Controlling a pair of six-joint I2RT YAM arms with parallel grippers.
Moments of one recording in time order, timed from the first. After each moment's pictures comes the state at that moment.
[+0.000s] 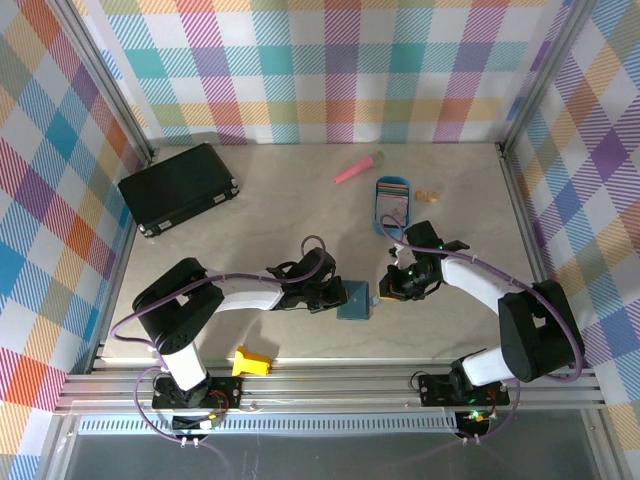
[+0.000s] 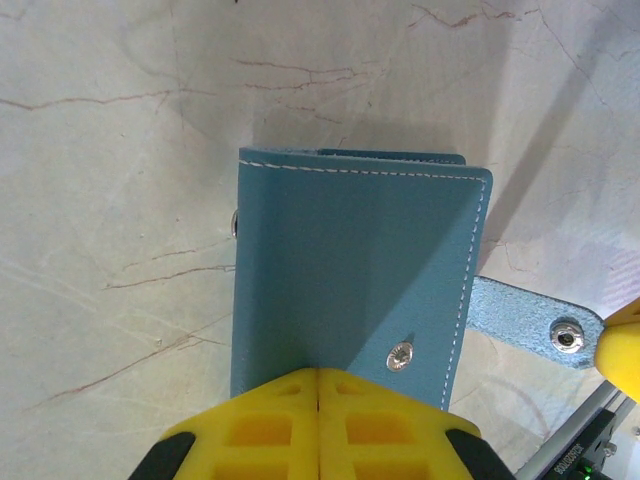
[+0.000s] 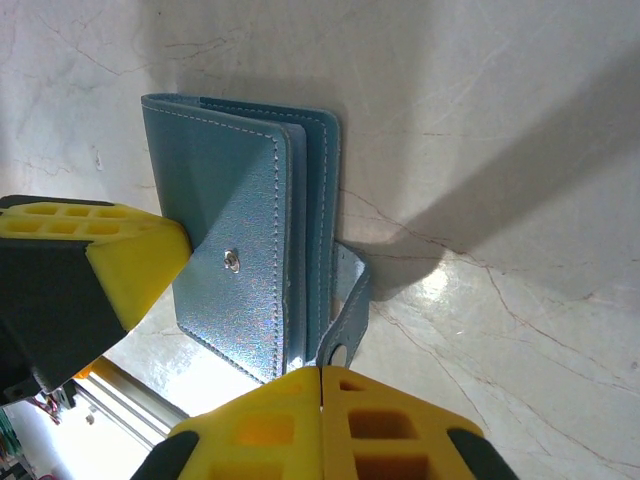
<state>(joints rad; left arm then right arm) -0.88 1.73 0.83 0.00 0.24 -1.05 0.37 1.42 0.76 -0.65 -0.54 0.38</state>
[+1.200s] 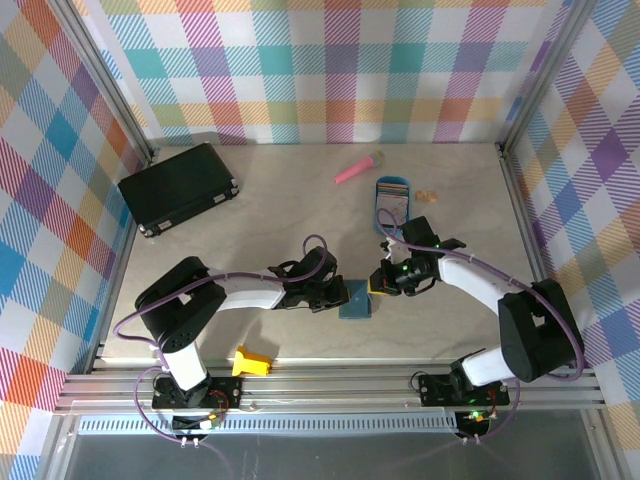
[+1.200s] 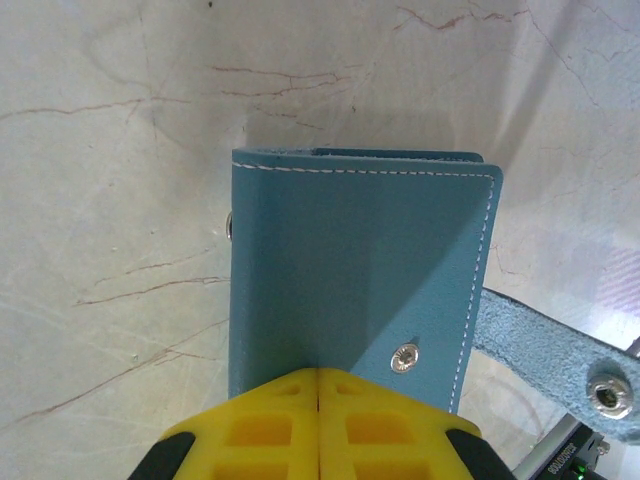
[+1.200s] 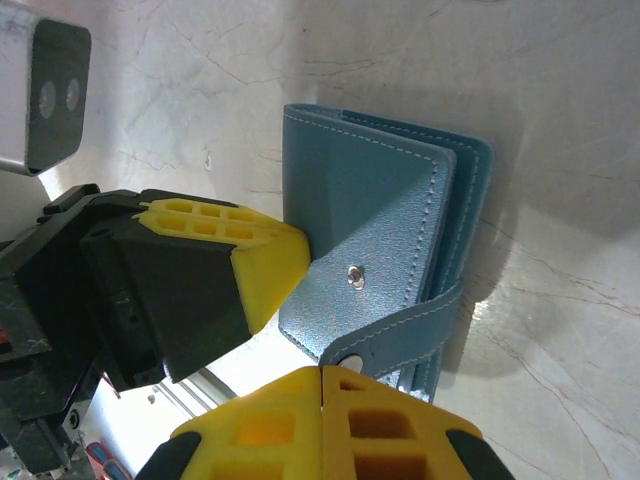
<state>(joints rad) -0.88 1.75 0.85 0.00 0.25 -1.05 0.41 1.43 0.79 -0.58 -0.65 0.41</state>
